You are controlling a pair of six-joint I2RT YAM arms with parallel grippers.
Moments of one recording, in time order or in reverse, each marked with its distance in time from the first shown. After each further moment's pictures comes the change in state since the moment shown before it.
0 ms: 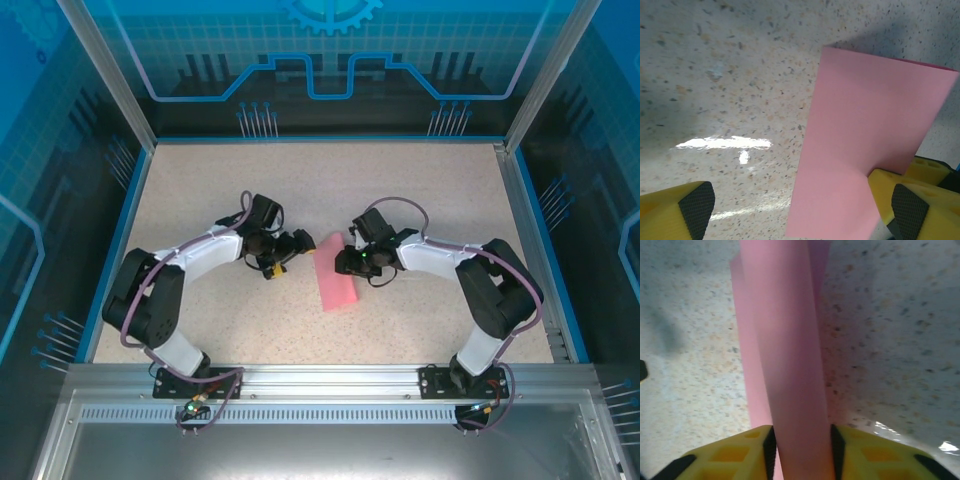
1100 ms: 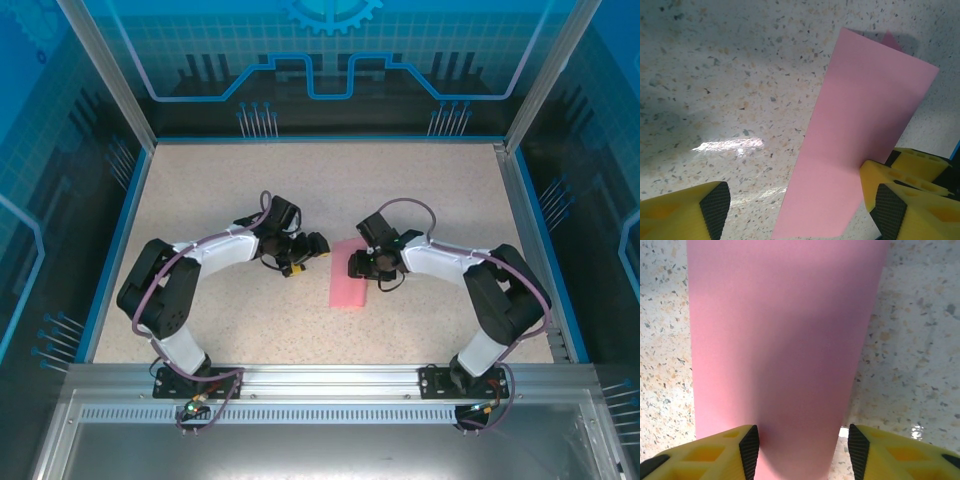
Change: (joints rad) left arm -0.084 0.084 0.039 0.100 0.017 -0.027; right arm -0.002 -0.057 -0.028 -0.132 0.213 0.003
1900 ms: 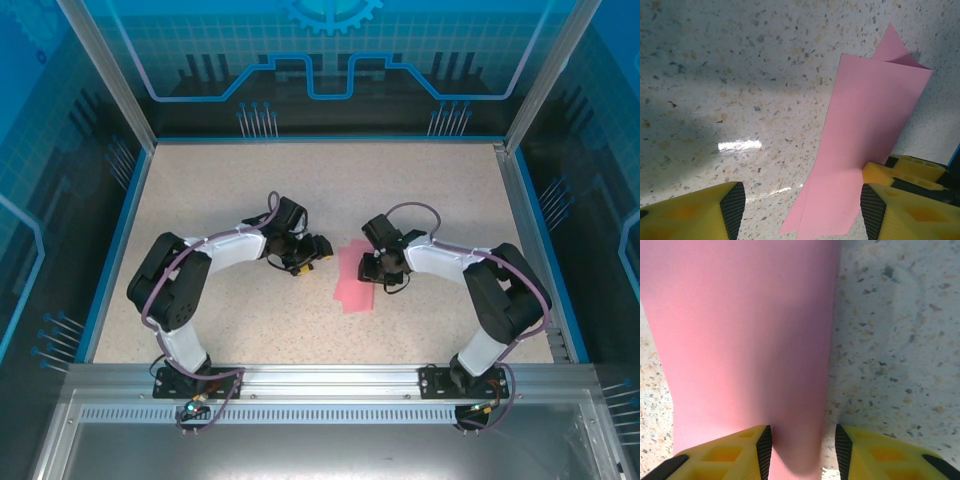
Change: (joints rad) left arm -0.021 0.066 0.027 0.033 0.015 0.000; right arm -0.035 0.013 -0.014 -0.061 0.006 0.027
